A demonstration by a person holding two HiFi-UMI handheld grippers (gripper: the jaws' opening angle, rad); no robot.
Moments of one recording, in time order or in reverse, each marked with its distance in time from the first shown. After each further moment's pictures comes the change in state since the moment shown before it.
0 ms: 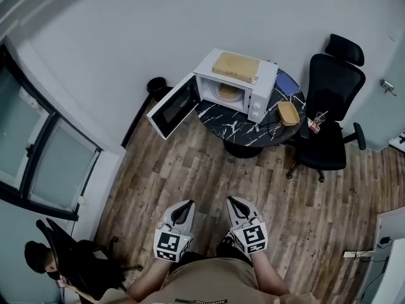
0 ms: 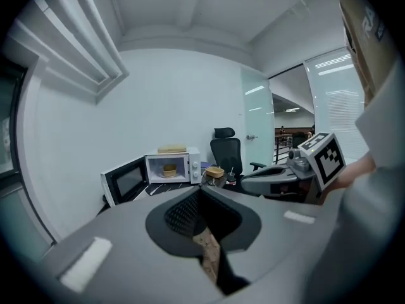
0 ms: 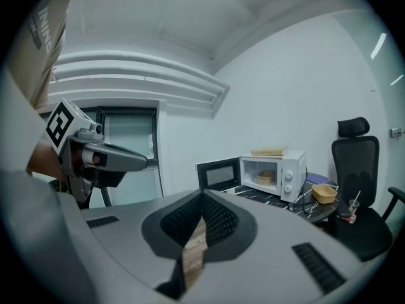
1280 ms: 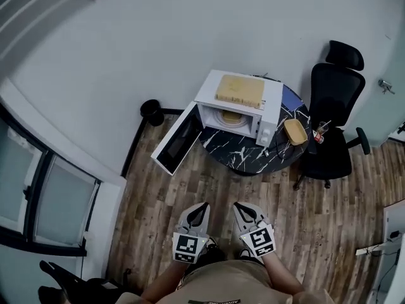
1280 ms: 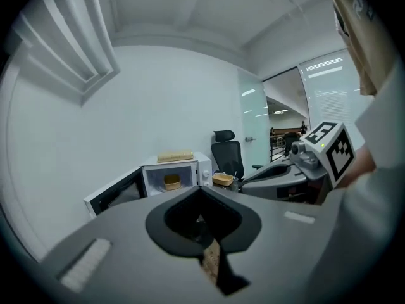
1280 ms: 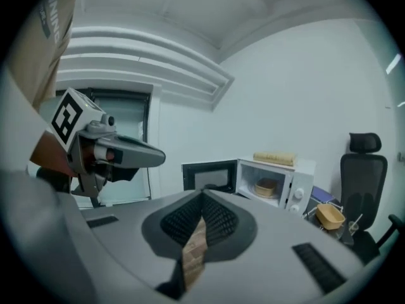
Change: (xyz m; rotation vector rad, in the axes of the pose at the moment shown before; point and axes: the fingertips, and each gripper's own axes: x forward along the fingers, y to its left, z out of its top) left arm 0.120 0.108 0.033 0.089 -0.041 -0.107; right arm 0.136 -0.046 0.035 -0.081 0.058 -0.063
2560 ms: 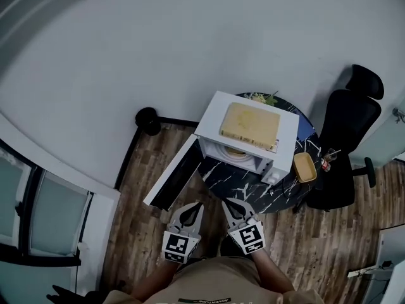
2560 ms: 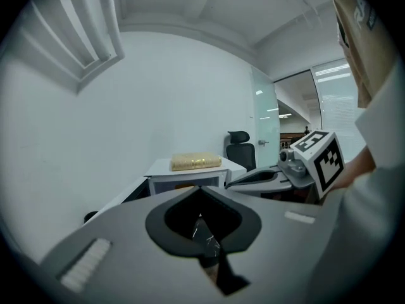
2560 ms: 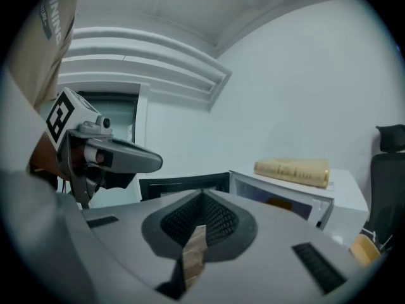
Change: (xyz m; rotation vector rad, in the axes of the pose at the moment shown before) left arm 0.159 0.142 0.031 -0.060 0.006 0.002; right arm 0.197 -0.118 0.050 -0.009 -0.037 0.064
